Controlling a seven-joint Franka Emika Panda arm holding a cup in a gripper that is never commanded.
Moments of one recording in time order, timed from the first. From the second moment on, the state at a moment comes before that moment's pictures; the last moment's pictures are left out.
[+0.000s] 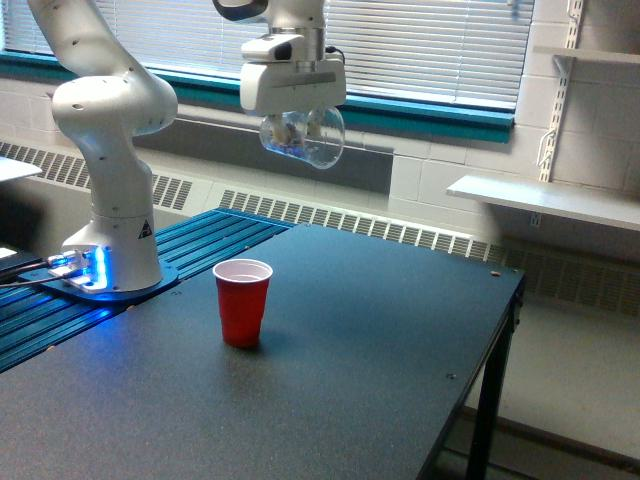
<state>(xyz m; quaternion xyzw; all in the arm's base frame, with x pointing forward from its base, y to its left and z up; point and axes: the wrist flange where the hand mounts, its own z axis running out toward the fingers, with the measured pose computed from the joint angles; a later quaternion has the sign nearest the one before) 0.347 0.017 0.442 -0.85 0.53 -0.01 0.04</state>
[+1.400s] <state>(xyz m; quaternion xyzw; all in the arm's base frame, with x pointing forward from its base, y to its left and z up) 0.292 -0.033 0.394 -0.73 0.68 0.11 0.04</state>
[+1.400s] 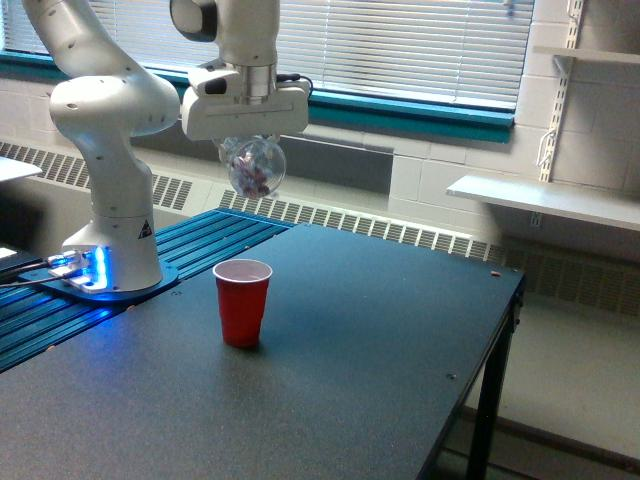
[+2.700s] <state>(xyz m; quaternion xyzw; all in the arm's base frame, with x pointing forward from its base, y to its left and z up) 0.267 -0.016 0.380 -0.76 0.65 0.06 0.04</state>
